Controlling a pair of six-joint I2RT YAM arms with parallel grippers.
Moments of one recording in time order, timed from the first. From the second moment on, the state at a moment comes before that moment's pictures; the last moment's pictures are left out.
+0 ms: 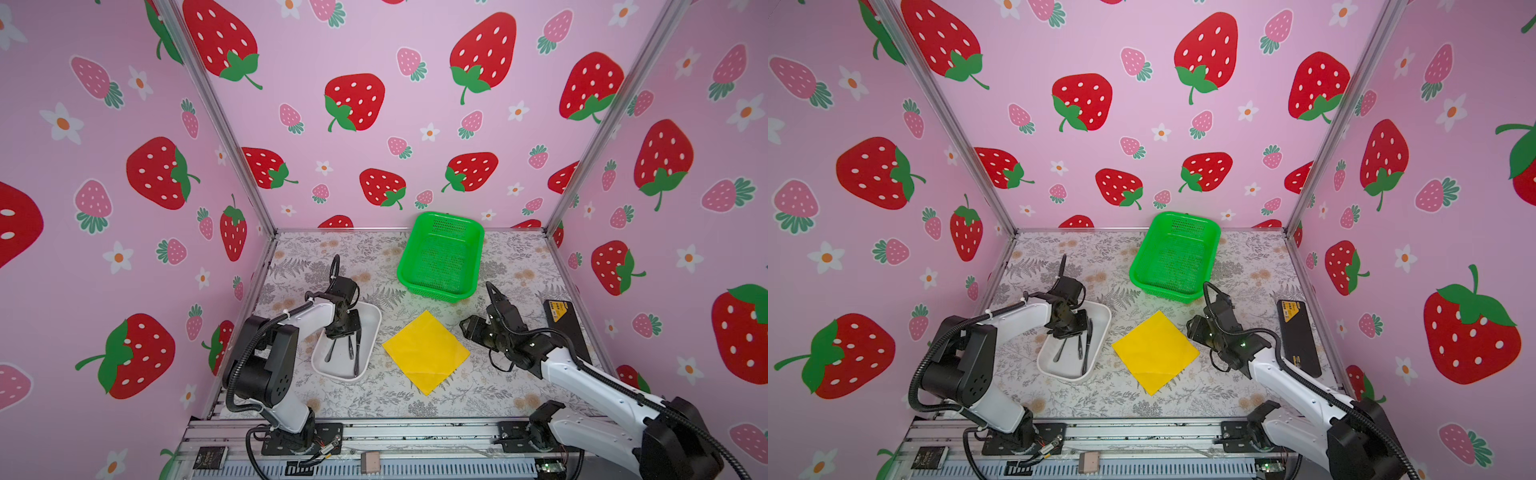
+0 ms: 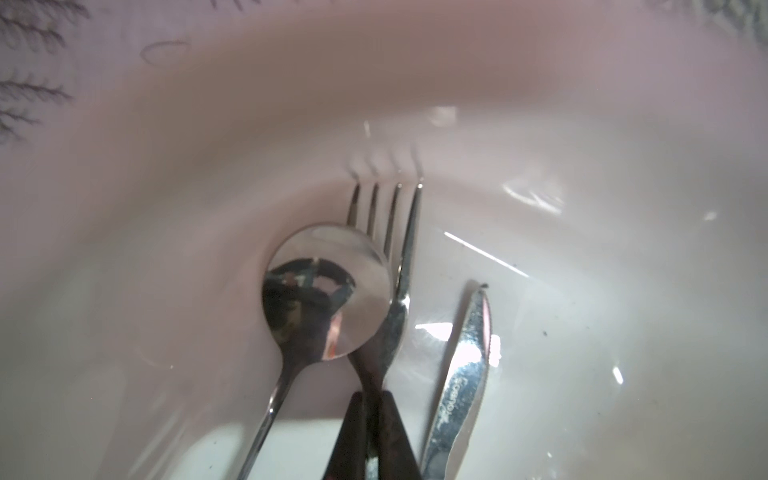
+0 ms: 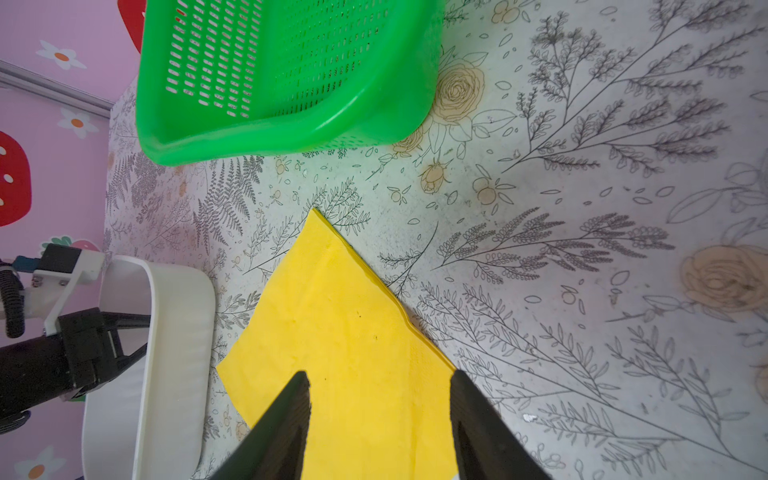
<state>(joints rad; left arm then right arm) -0.29 1.64 0.90 -0.59 0.01 -0.52 0.66 1.06 0.55 -0.26 0.02 0.85</state>
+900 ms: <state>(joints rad) -0.29 1.67 0.94 -0.61 0.02 -0.49 0.66 1.07 0.55 -0.26 0.01 0.85</state>
